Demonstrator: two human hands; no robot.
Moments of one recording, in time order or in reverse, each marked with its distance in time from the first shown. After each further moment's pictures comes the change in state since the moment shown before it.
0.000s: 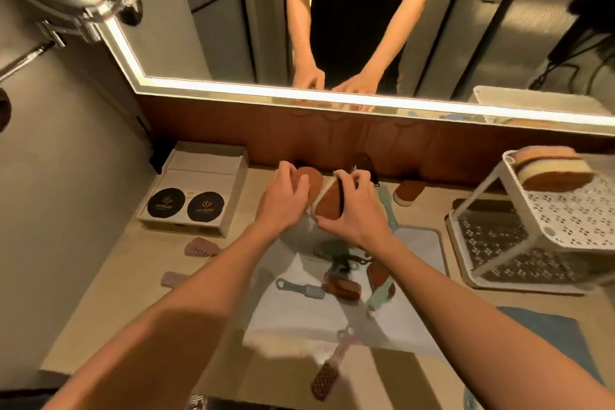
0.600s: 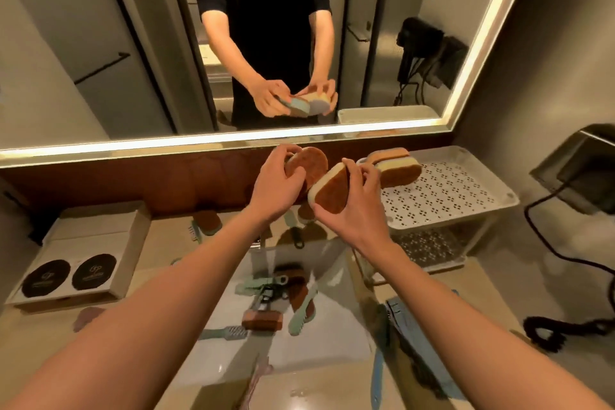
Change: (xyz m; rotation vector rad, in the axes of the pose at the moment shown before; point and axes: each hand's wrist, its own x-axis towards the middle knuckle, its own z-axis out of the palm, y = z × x) left_hand -0.008 0.216 0.125 -0.192 -0.142 0.370; right_hand -0.069 0.145 -0.165 -0.004 0.430 0.211
